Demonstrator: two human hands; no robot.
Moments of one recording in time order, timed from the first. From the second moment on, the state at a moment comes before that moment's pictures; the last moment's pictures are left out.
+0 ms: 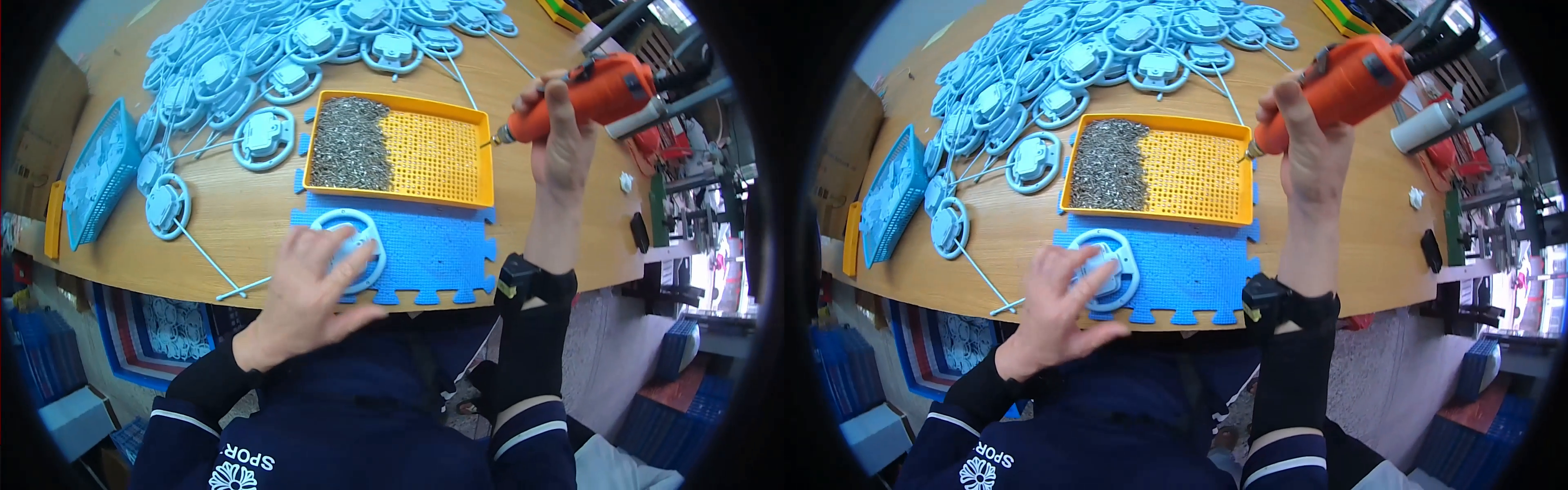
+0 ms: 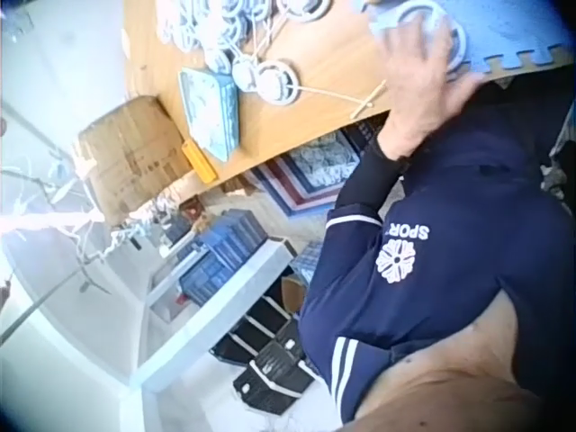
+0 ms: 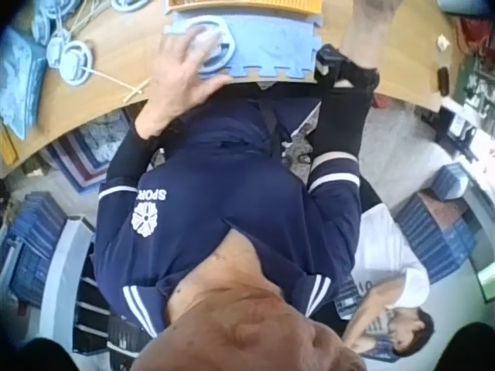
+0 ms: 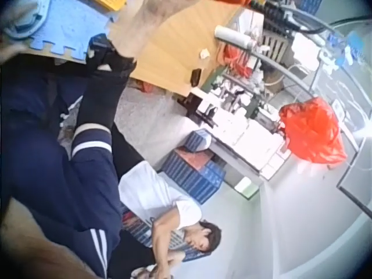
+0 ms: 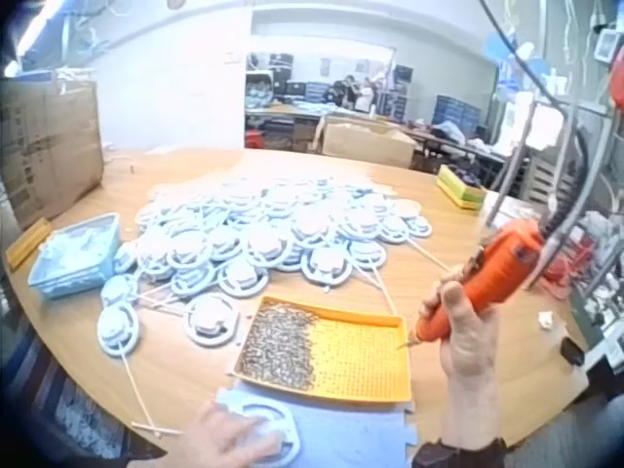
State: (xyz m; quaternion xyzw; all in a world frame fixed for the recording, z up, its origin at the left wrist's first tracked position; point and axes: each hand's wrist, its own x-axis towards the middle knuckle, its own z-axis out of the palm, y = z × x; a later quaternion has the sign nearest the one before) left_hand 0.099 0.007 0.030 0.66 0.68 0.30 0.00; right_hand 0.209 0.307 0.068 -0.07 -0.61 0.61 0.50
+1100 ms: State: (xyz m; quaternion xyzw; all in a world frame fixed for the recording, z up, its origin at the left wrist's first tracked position) left_hand 0.213 0.080 0.008 0.65 0.49 0.57 0.15; right_hand 0.201 0.305 0.079 -0.05 -0.58 0.62 0.53
